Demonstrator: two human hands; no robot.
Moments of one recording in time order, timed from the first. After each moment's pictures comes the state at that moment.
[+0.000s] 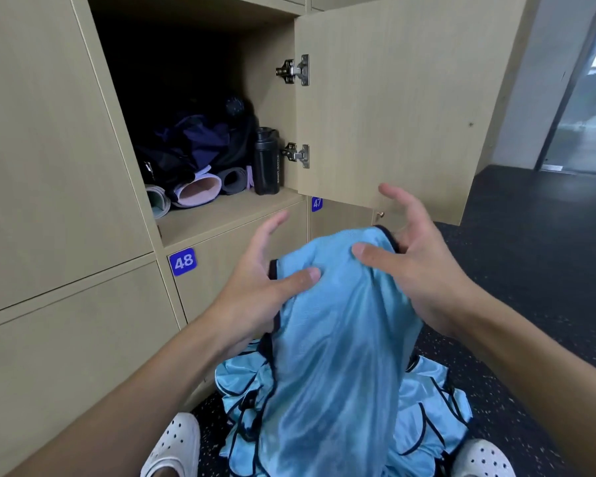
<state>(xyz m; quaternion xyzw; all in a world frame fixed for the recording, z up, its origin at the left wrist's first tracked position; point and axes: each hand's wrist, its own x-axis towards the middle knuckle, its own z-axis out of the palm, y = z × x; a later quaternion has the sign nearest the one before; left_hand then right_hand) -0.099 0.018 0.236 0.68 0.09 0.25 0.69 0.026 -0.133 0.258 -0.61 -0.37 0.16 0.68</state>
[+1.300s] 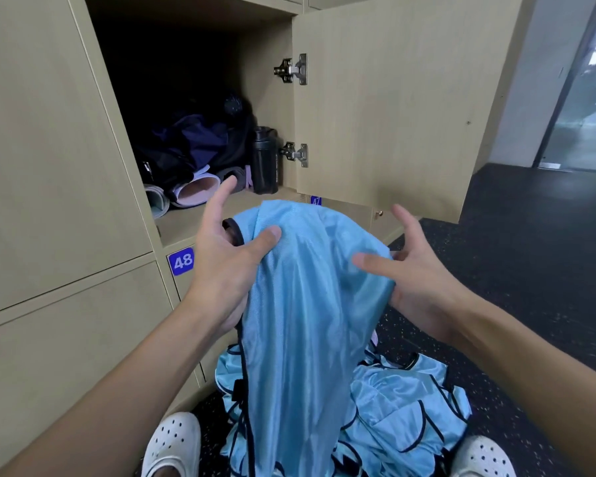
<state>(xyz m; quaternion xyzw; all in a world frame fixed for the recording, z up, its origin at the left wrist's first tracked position) -0.097 0.031 0.254 0.62 0.11 0.44 0.64 0.038 -0.131 0.238 -0.58 -0.27 0.27 0.72</state>
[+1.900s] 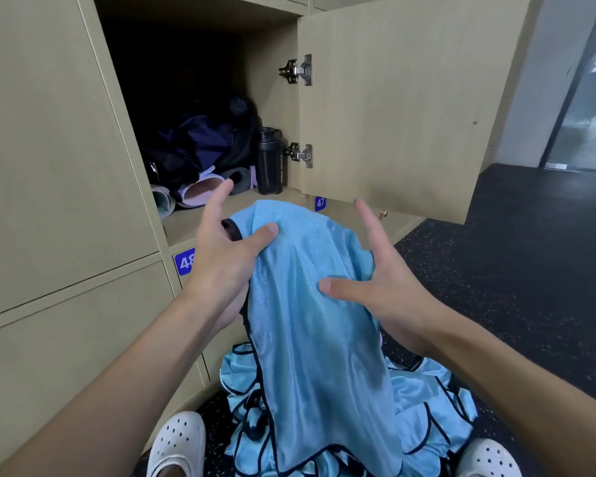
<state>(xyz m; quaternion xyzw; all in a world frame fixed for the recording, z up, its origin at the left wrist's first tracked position) -0.100 0.043 0.258 0.58 0.14 0.41 0.69 0.009 -0.113 0.234 -0.57 -0.41 0.23 0.67</state>
